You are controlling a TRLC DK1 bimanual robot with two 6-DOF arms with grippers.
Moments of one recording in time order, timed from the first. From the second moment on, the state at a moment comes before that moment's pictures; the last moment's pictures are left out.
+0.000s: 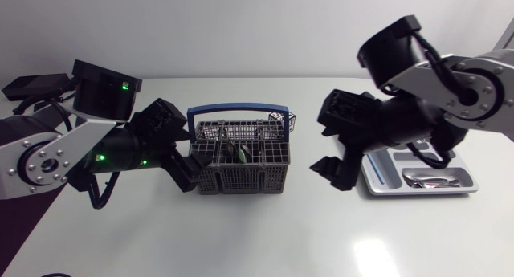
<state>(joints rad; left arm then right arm) -0.47 1.27 0.77 -0.20 0.12 0.40 0.50 1.35 1.03 -0.64 -0.07 -0.67</state>
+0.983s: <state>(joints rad) -0.44 1.29 0.70 -0.06 0.31 0.45 0.76 1.61 1.03 -0.14 0.13 -0.40</state>
